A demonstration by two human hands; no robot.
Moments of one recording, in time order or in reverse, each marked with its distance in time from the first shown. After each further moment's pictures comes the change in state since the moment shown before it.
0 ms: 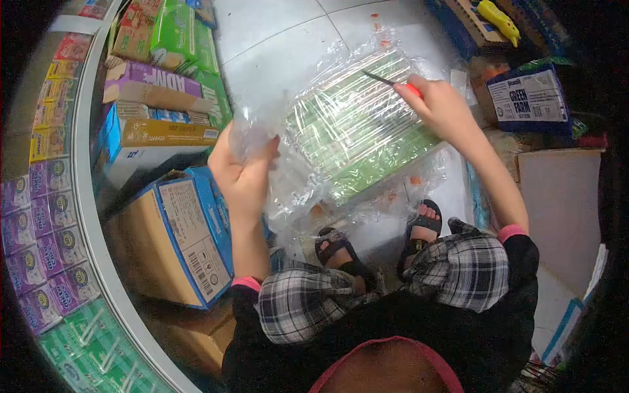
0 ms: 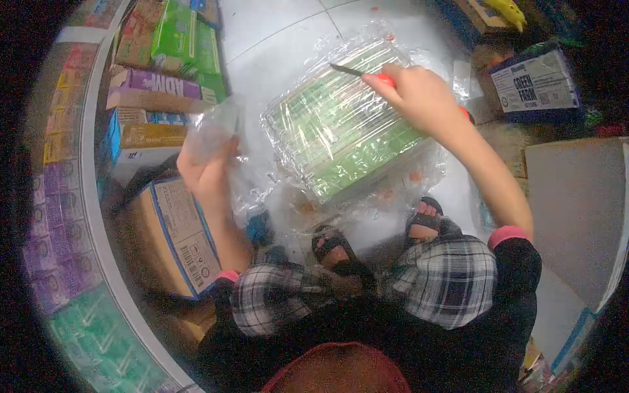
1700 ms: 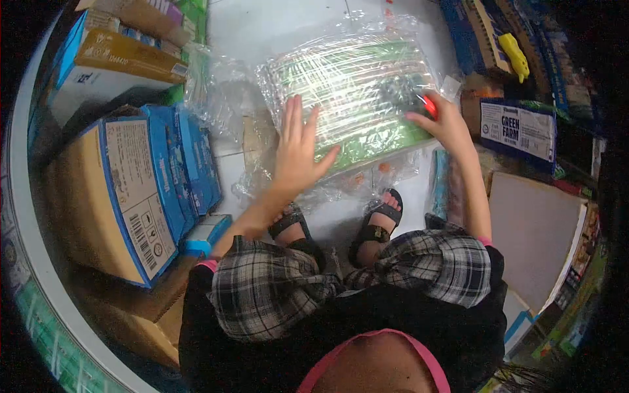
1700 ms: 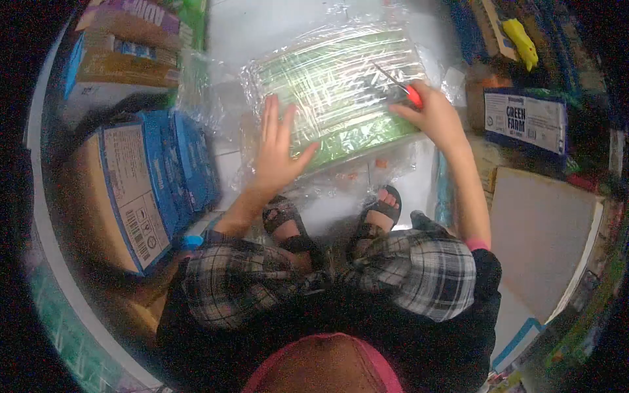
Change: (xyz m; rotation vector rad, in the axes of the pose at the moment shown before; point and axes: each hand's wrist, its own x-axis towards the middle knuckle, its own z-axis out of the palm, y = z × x) left_hand -0.079 -0.131 0.050 0.569 -0.277 0.185; right_hand -0.018 0.043 0.026 -0.049 -0.176 0.054
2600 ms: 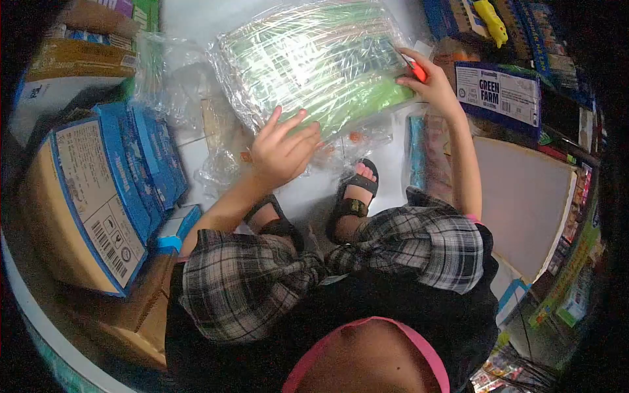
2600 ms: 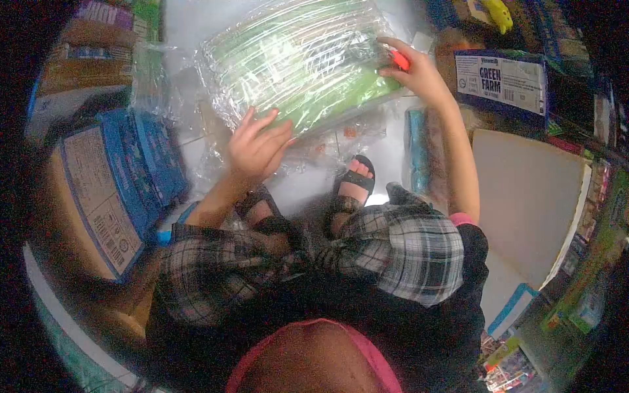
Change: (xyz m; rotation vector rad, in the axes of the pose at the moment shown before) left_hand -0.017 0.020 0.011 0.022 0.105 0.424; right_hand 0.000 0.057 -0.002 0.273 -0.059 -0.056
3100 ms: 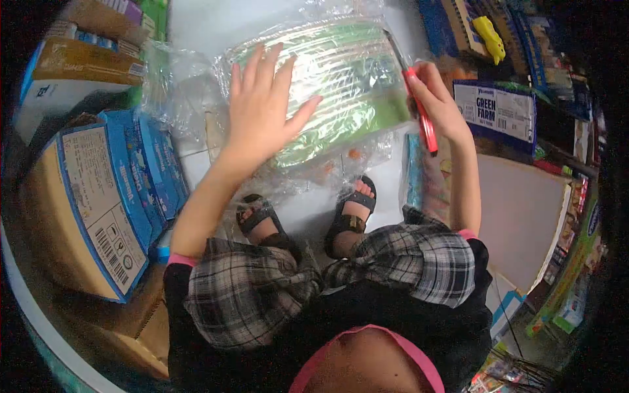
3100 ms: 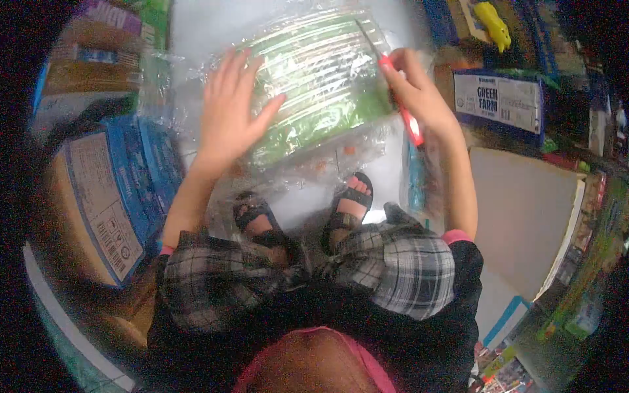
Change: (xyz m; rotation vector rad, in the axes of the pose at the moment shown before) left_hand 0.075 -0.031 -0.031 0.176 -0.118 -0.228; right_hand -0.002 -0.050 -0.009 0.204 0.057 0.137
